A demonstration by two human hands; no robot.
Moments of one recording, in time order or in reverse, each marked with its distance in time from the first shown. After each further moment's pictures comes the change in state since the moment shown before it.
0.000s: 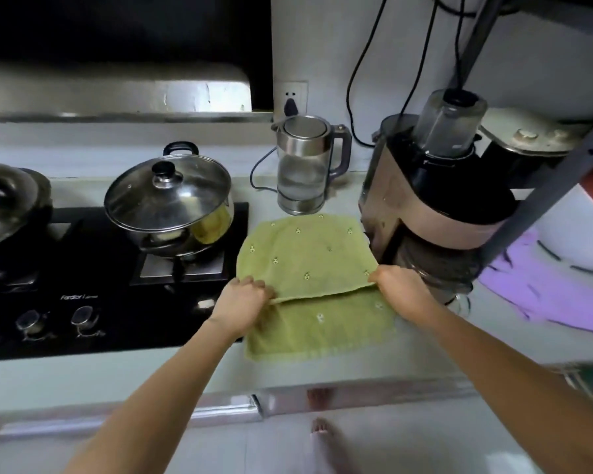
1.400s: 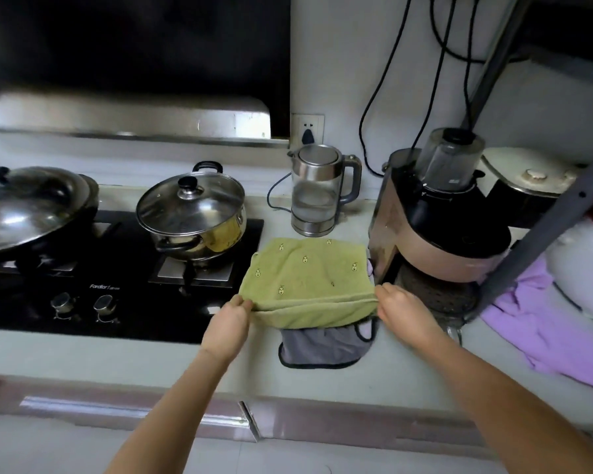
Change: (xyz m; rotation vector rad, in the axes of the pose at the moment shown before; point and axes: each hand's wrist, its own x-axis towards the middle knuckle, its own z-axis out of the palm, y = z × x) left_hand -0.037 0.040 0.005 -0.381 0.145 -0.432; right_hand -0.008 0.040 0.026 0.116 0.424 -0.204
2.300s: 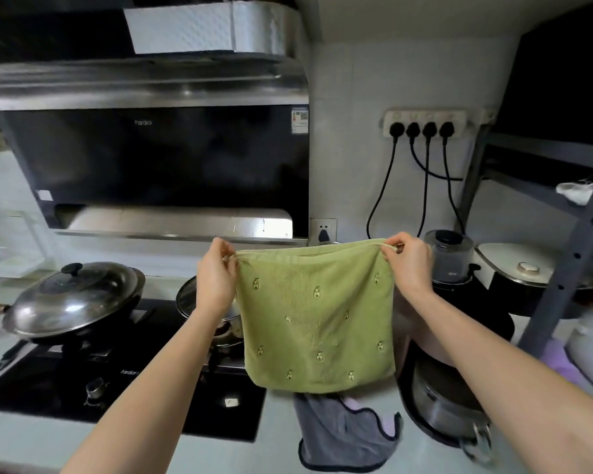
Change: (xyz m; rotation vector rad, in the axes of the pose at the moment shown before) left_hand 0.072 0.011 -0.220 -0.594 0.785 -0.035; right_hand 0.150 -0.012 -0.185 0.668 0.635 0.454
